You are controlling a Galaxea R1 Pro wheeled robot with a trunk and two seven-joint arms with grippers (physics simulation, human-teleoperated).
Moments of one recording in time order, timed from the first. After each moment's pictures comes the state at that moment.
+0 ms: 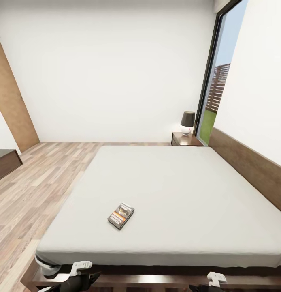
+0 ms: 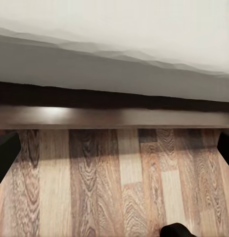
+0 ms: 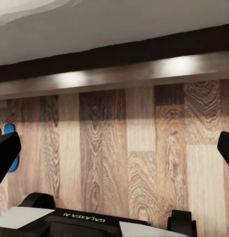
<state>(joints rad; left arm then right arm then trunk) -0.50 0.12 0.78 -0.09 -0.55 -0.10 -0.62 -0.52 -0.18 -0.22 0.03 0.03 -0.02 0.51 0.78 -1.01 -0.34</state>
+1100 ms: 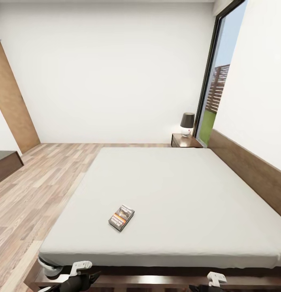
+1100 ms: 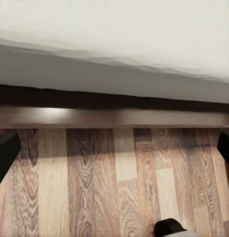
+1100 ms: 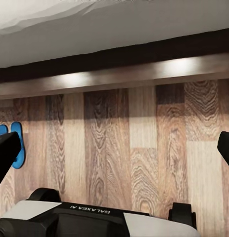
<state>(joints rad) -0.50 0.12 0.78 -0.09 -0.55 -0.10 -0.62 -0.52 -0.18 -0.22 0.03 0.03 -0.02 0.51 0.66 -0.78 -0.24</state>
